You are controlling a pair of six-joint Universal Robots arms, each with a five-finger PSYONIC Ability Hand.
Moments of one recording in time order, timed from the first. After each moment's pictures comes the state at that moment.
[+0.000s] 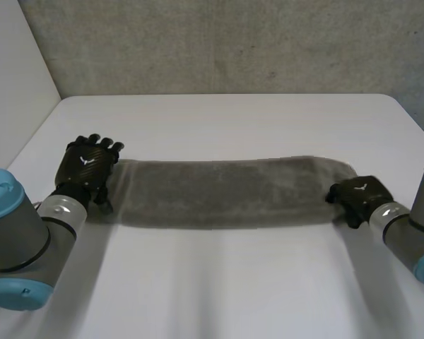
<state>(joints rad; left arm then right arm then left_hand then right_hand) 4.45 -1.92 -1.86 3.68 -1.50 3.55 1.69 -1.00 1.64 -0.15 1.40 2.57 0.27 0.26 0.25 0.25 0.21 0.95 1.23 1.22 1.27 1.10</state>
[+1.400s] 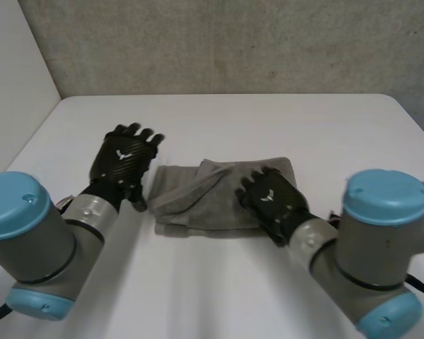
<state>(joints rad) 4.26 -1.89 -1.81 3.68 -1.49 3.52 2.12 -1.15 1.71 -0.22 1.40 2.42 0.26 0.26 0.25 0.25 0.20 0.22 0.24 0.24 0.25 0.06</state>
